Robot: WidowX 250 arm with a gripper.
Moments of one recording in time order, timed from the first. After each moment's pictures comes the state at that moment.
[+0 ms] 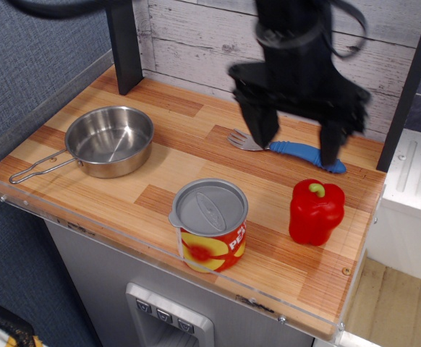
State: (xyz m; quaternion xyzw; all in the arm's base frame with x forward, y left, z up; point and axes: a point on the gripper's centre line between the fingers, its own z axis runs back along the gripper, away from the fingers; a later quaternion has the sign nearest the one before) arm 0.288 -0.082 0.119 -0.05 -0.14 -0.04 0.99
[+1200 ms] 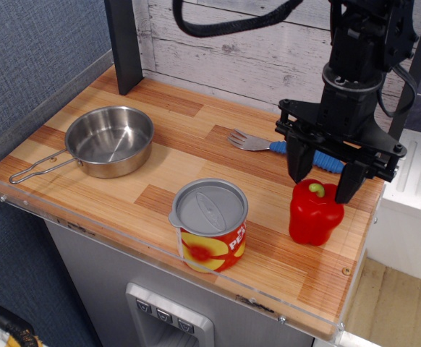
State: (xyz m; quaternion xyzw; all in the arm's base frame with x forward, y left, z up) arm 0.307 -0.102 0.070 0.01 -0.03 -0.08 1.00
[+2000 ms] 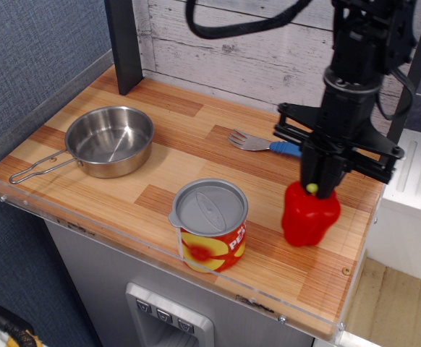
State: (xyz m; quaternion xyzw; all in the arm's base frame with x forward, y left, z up) arm 0.305 -0.097 0.070 0.01 -0.01 -0.05 1.00
